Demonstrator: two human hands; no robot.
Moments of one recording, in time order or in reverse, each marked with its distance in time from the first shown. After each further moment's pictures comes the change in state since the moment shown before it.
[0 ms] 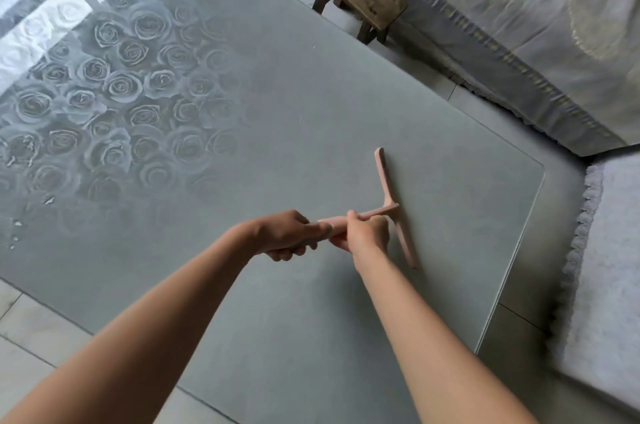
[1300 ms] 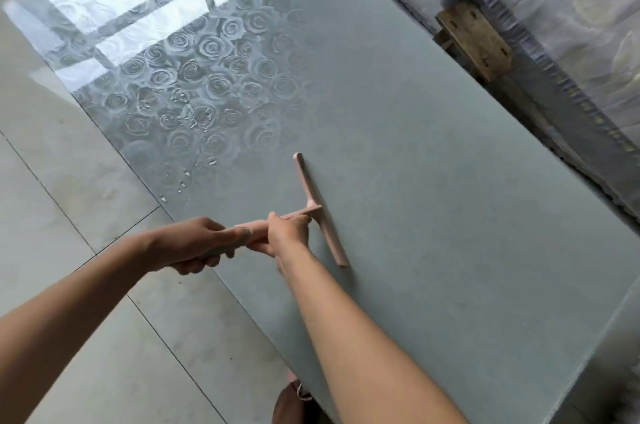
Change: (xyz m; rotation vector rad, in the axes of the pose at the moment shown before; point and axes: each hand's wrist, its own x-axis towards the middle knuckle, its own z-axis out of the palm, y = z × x) left_hand -0.203 -0.201 -0.093 -0.287 0.298 -0.193; right_hand -0.188 0.037 0.214 -0.148 -0.502 -0.015
